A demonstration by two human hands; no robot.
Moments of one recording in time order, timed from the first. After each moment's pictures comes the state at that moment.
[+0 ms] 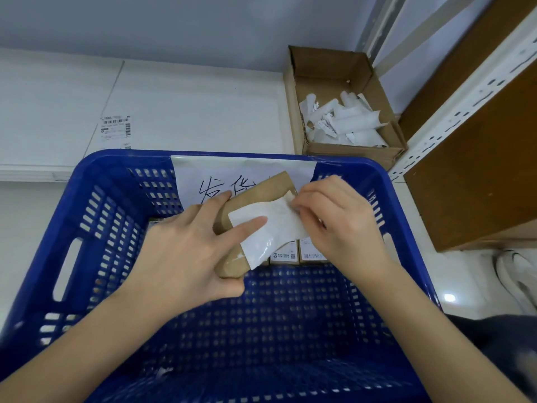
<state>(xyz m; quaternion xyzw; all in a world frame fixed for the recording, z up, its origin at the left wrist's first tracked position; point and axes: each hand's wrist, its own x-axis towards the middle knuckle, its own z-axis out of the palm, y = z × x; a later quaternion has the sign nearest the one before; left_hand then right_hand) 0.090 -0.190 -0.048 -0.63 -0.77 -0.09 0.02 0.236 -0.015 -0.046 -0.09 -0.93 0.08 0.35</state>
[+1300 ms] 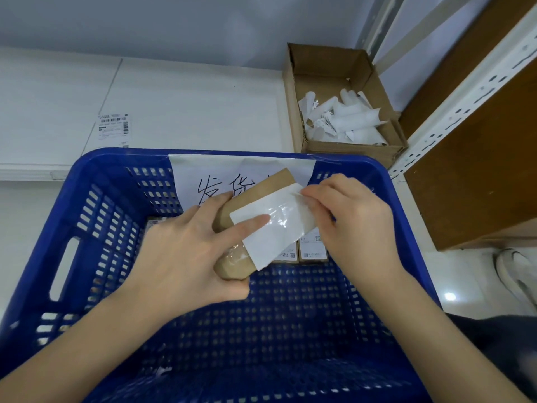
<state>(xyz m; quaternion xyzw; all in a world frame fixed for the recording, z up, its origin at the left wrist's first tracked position) 0.095 -0.187 -0.044 -0.62 -0.78 -0.12 -0.01 0.243 -0.024 -0.034 -0.22 -0.92 0.07 0.31</state>
